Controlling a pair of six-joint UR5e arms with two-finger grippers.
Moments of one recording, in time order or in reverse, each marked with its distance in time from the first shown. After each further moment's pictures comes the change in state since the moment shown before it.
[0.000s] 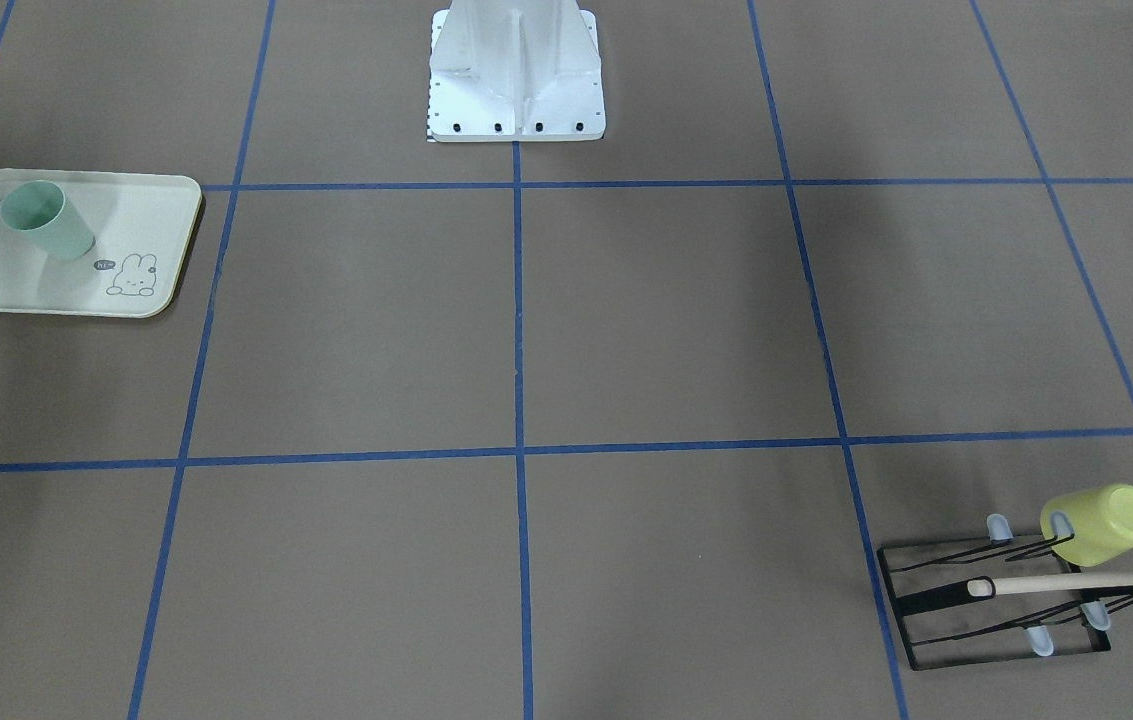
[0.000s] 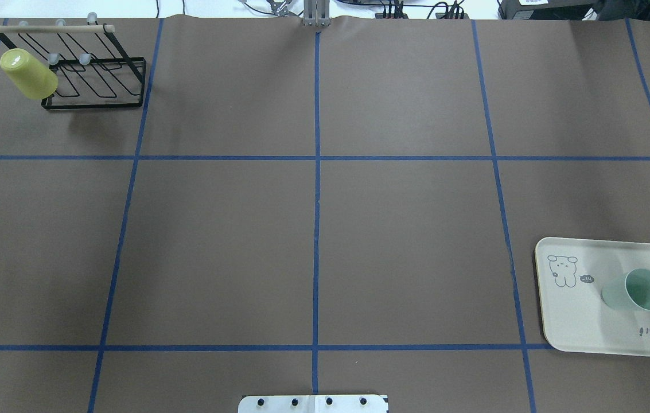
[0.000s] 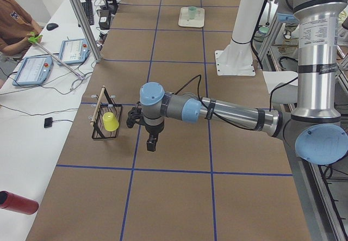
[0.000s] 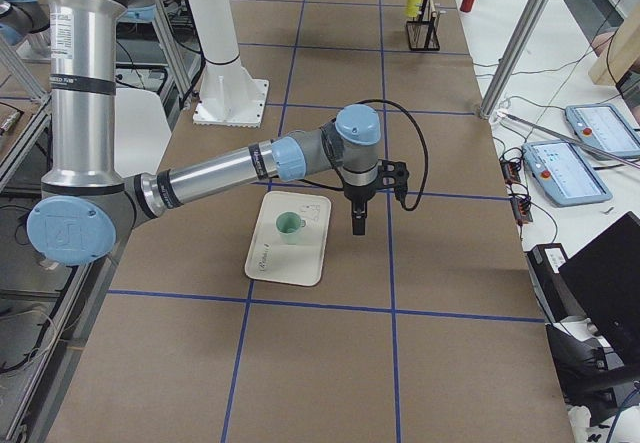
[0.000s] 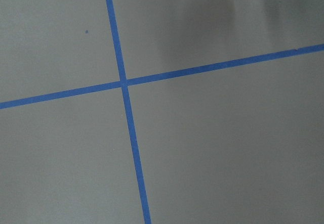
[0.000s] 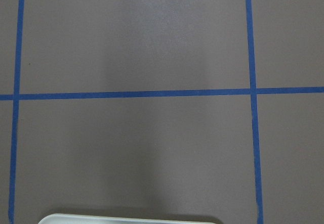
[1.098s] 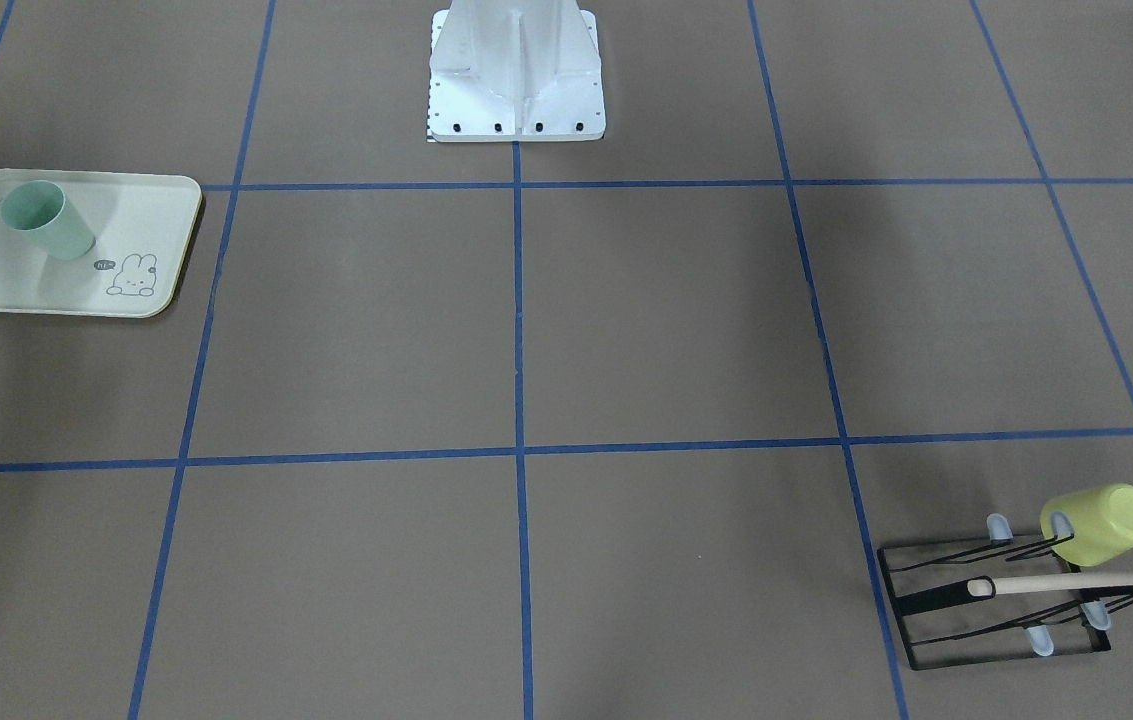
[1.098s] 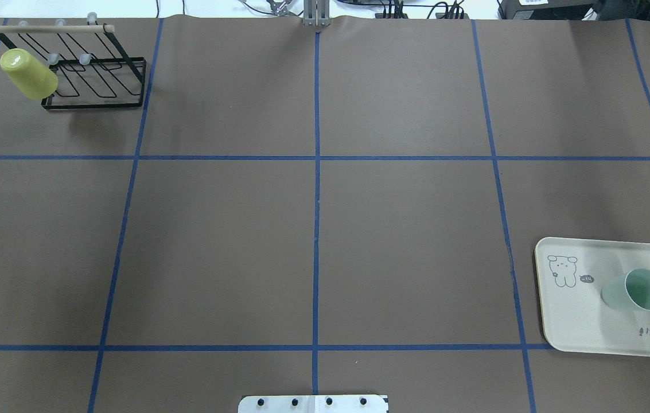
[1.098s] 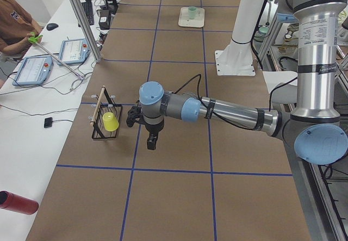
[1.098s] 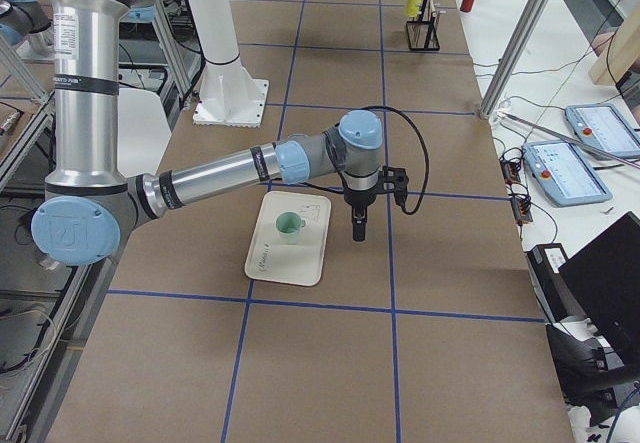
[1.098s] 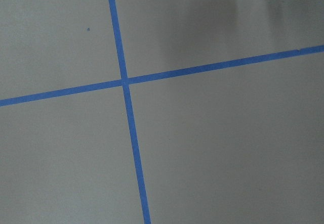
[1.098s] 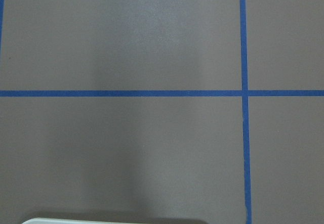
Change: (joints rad) left arm 0.000 -0.005 -0.009 0.009 -0.066 -0.036; right arm -0.037 -0.002 -0.026 0.004 -0.036 -0.001
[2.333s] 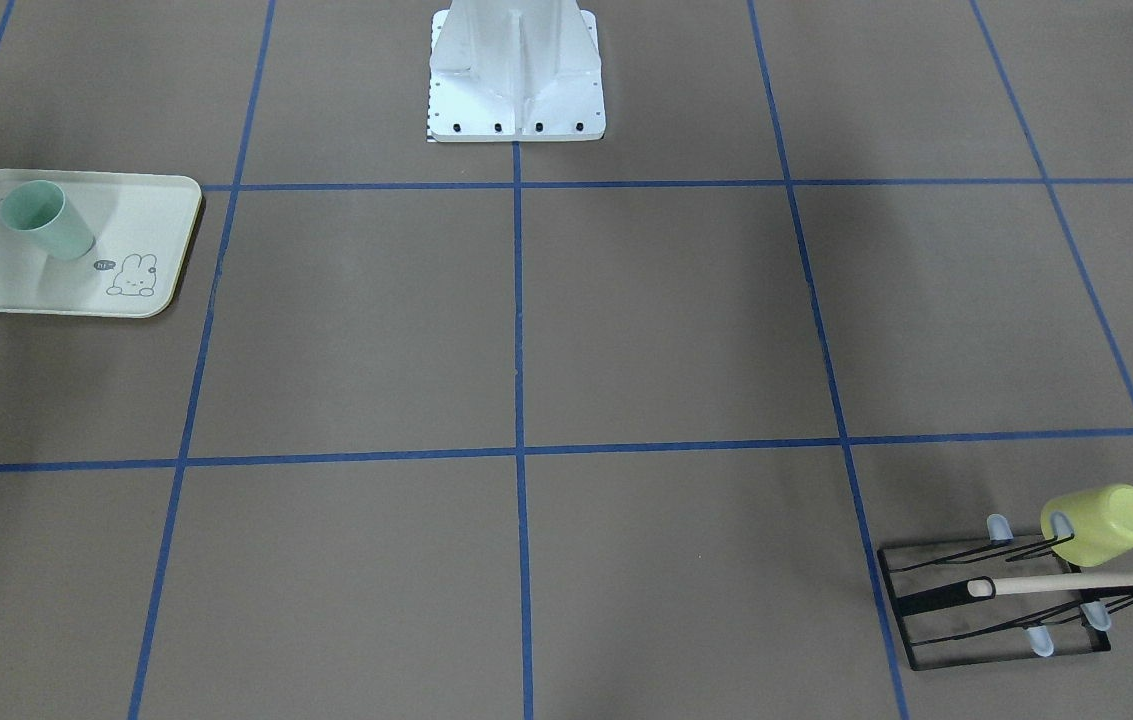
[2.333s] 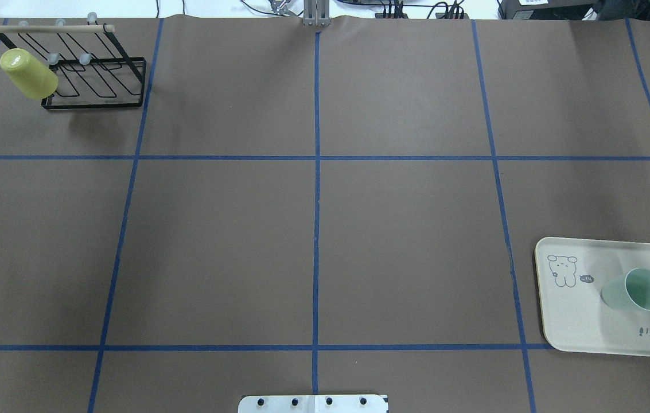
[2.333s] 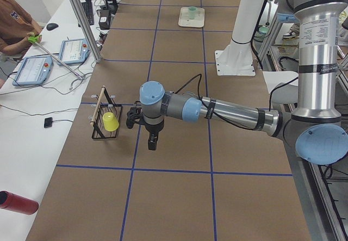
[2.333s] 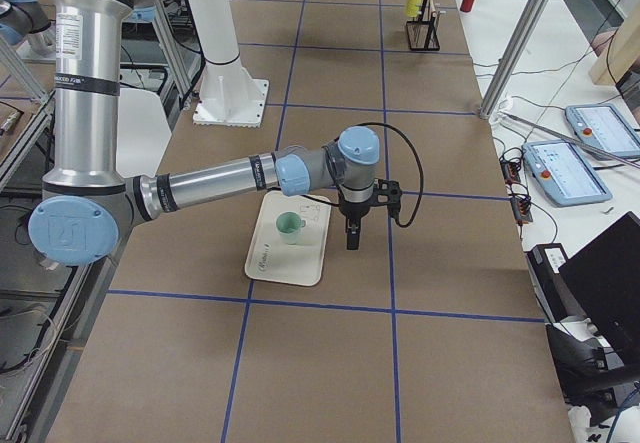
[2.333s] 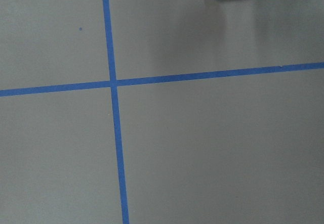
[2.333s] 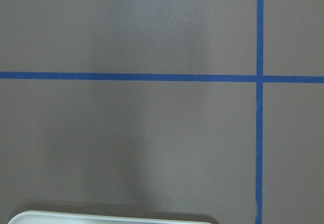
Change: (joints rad) left arm -0.014 0.008 0.001 -0.005 0.055 -0.035; right arm -0.029 -0.043 -0.042 0.053 0.003 0.006
